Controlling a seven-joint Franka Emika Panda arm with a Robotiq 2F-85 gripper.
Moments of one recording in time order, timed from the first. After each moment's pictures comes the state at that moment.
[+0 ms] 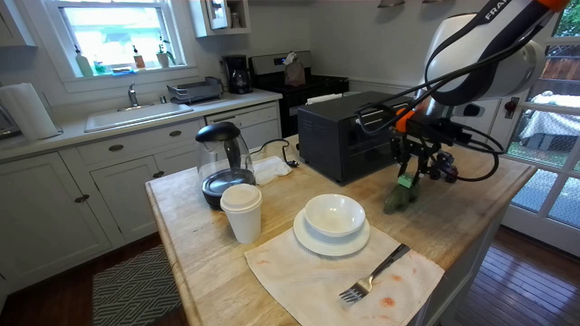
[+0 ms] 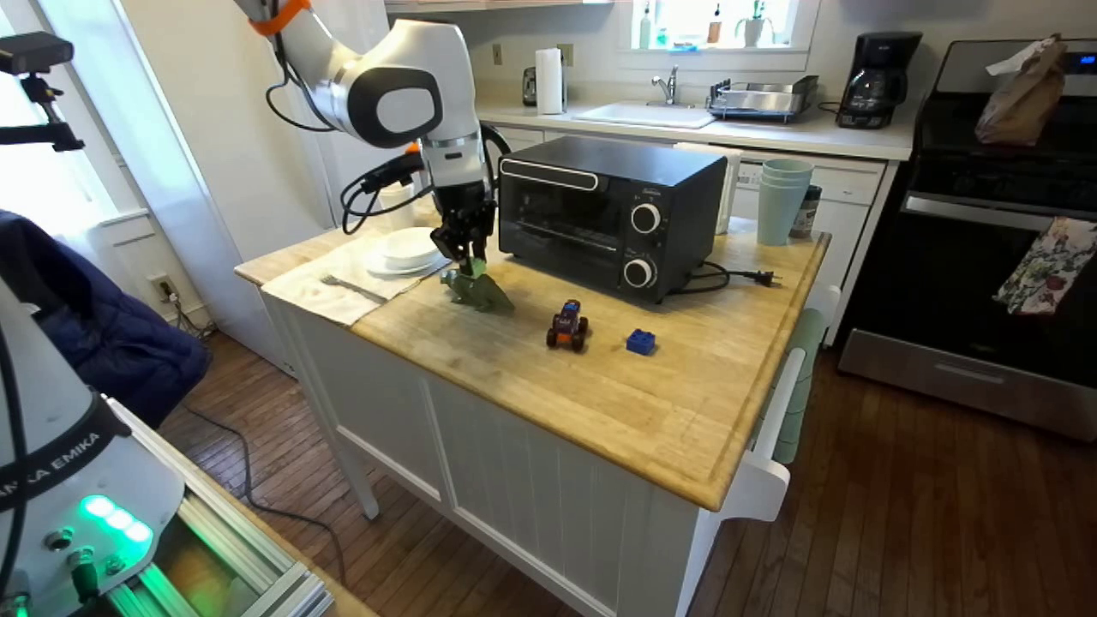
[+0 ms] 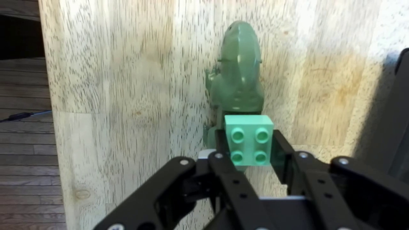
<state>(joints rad) -0.06 0.20 -0.11 -2.37 0.15 2.67 1.26</state>
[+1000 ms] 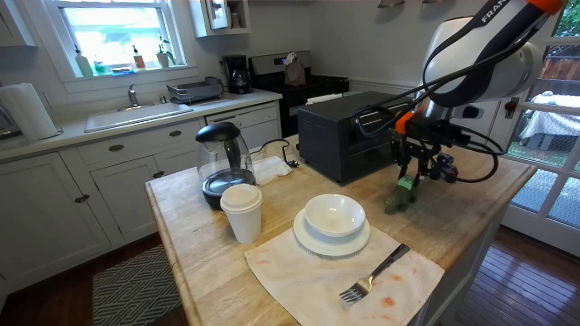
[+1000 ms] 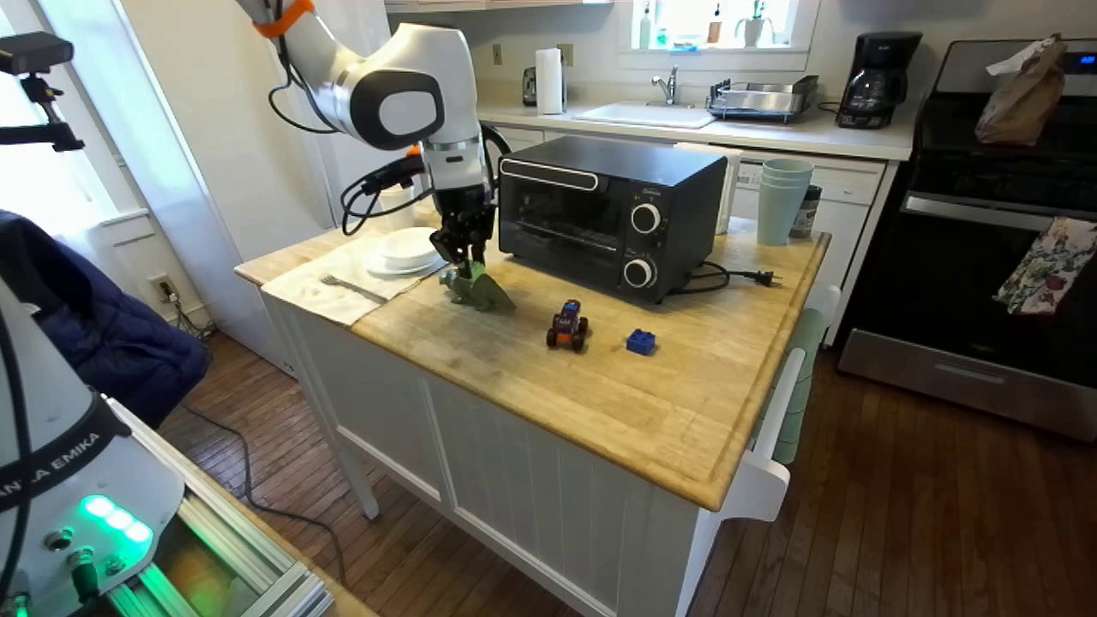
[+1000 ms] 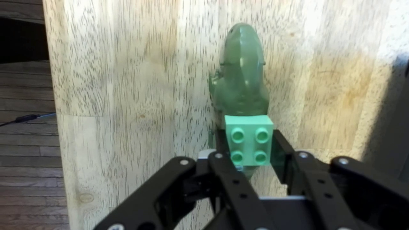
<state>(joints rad) -0.06 0.21 -0.11 -2.36 0.16 2.66 1.26</state>
